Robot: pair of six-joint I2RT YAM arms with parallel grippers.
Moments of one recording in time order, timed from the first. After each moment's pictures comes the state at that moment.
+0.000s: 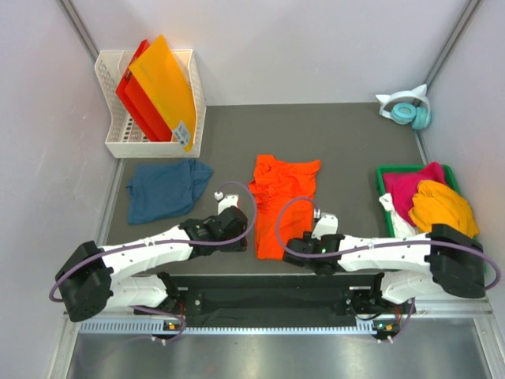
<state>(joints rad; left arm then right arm) -0.95 1.18 0.64 -0.45 -0.25 -0.84 1.27 1.29 0.69 -0.80 0.61 1.42</state>
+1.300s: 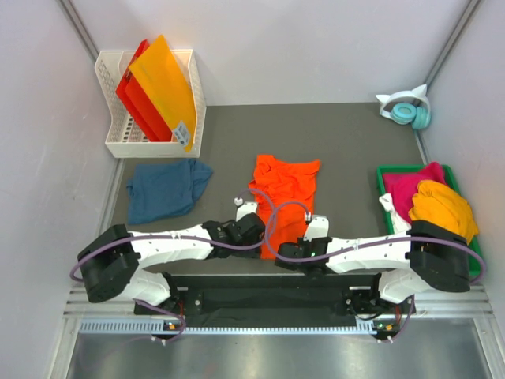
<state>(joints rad) -1.05 1.37 0.68 -0.37 -0.22 -0.87 1.31 1.44 0.68 -0.70 0.63 1.41</state>
